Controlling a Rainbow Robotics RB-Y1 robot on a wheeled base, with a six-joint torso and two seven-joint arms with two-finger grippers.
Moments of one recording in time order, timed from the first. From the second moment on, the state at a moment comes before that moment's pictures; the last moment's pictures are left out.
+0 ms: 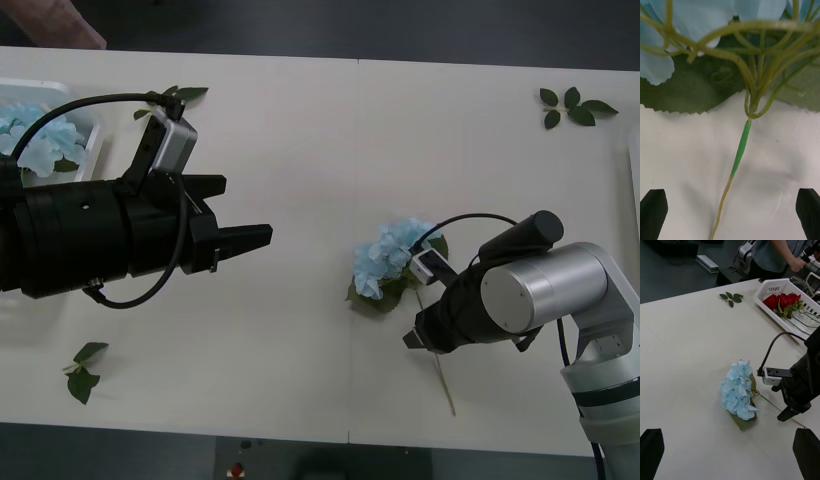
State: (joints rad) right arm -0.15 -0.34 0.21 -1.82 -0.49 1.50 1.78; left arm -0.16 1.01 -0.28 -2.28 1.29 0.64 -1.73
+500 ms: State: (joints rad) right arm -0.14 -0.34 0.21 -1.79 -0.49 1.44 1.78; left arm -0.16 1.01 -0.28 -2.28 1.29 0.64 -1.73
